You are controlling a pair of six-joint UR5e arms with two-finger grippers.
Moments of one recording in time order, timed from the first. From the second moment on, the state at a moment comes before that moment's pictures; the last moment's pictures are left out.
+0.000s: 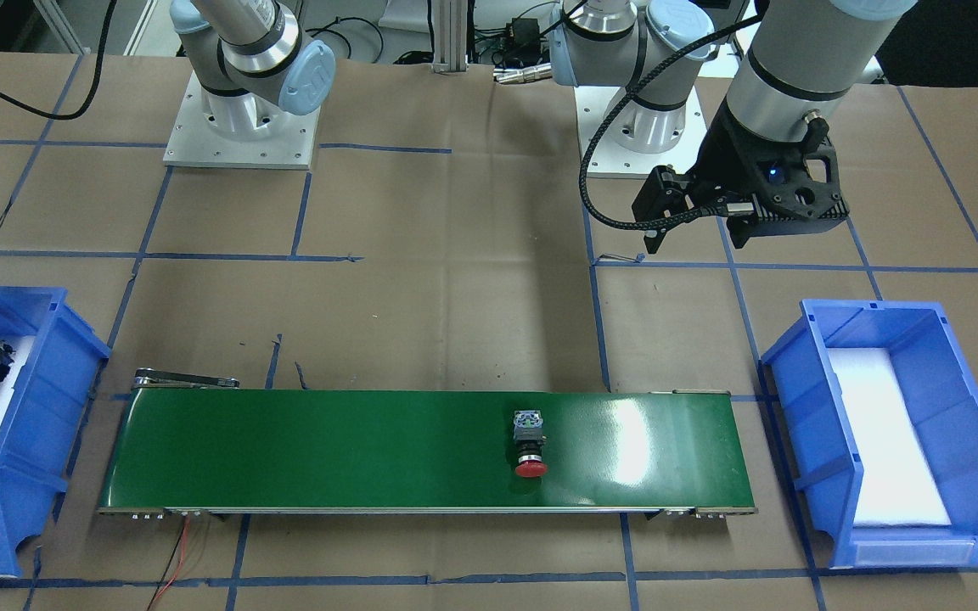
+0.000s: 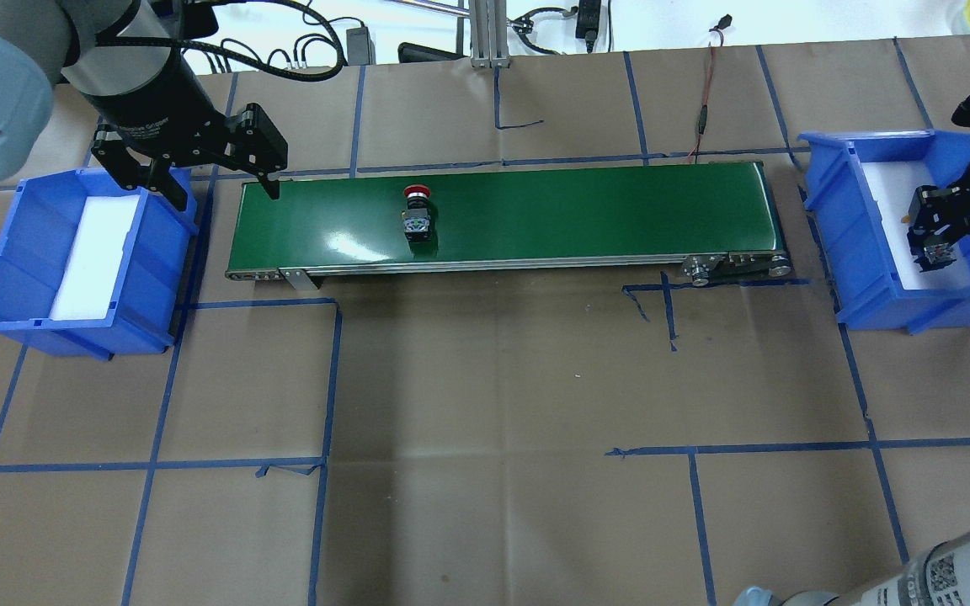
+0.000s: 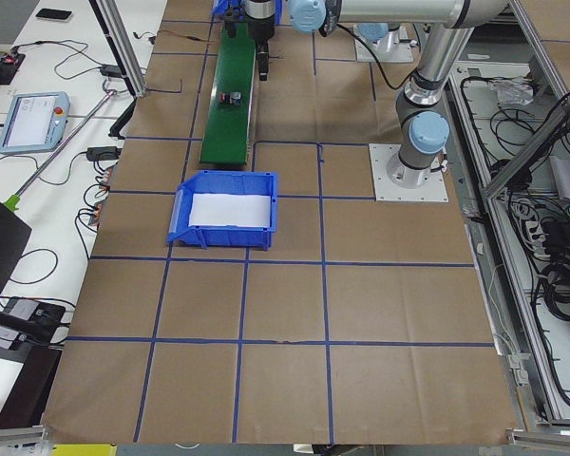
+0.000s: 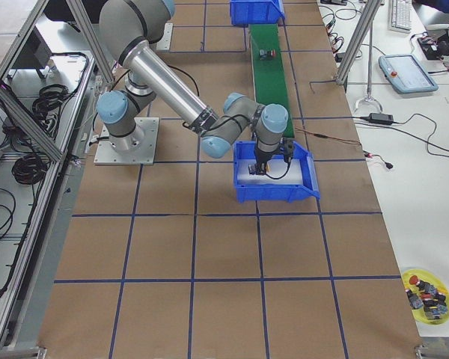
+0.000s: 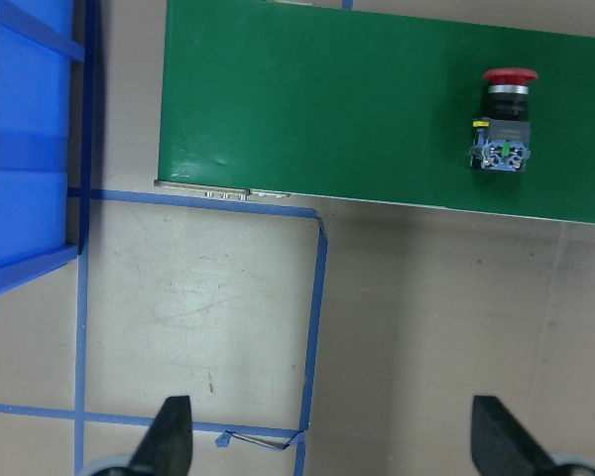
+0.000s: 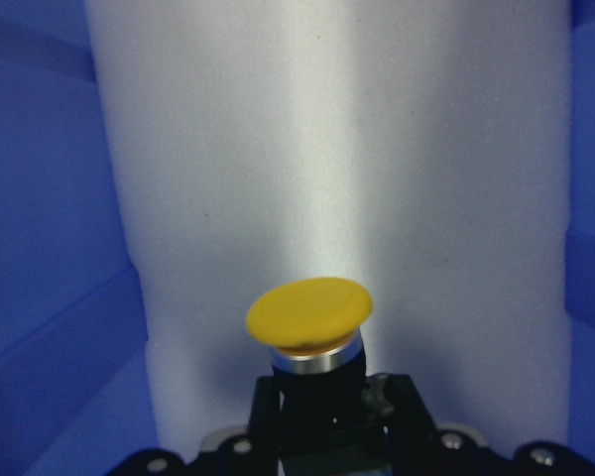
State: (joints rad) left arm -1.55 -1.61 -1.55 -1.55 1.57 -0.07; right arm 0.99 -1.18 1.74 -2.08 -1.55 -0.48
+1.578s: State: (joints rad) left arm -1.54 -1.61 -1.54 -1.55 1.57 -0.07; right arm 1.11 -1.25 1.40 -1.69 -1.61 -0.34
